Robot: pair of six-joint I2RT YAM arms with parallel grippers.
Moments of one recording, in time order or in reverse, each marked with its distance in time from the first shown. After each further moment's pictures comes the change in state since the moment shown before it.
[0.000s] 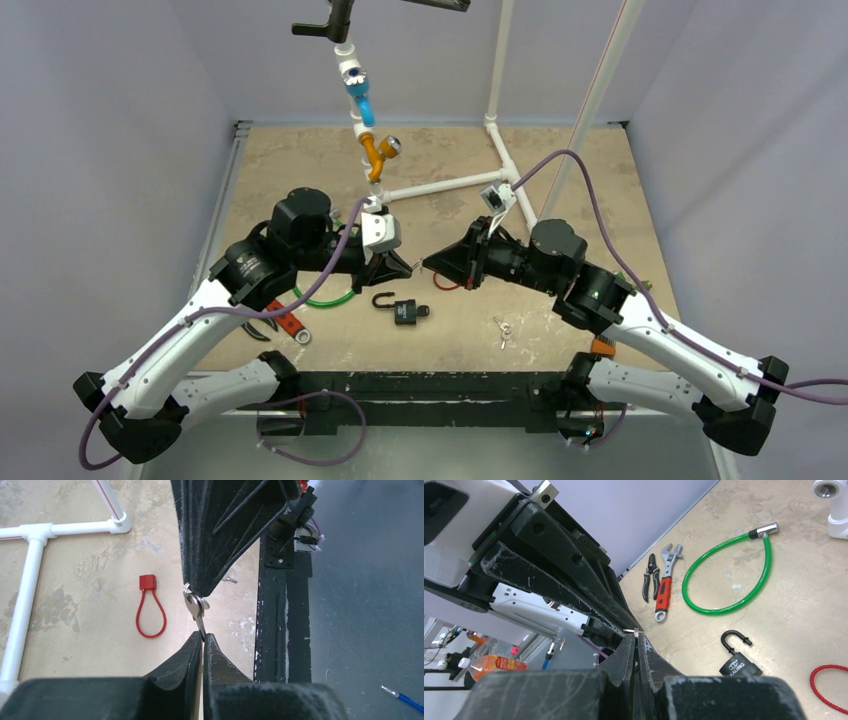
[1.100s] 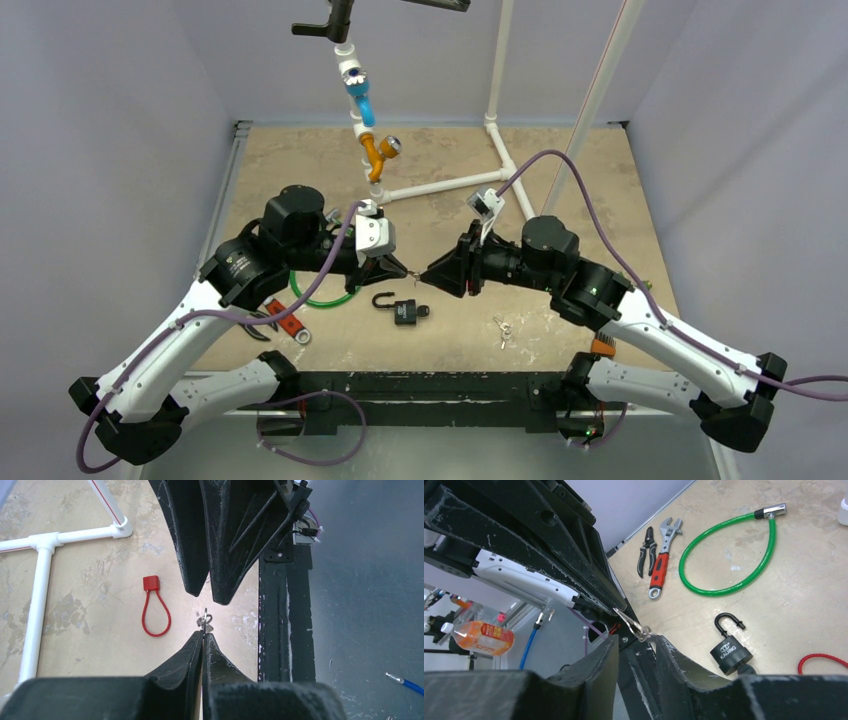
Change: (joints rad) left arm 0.008 -0.005 0.060 -0.080 0.012 0.076; right arm 0.002 0.024 0.035 -0.102 -0.076 -0.101
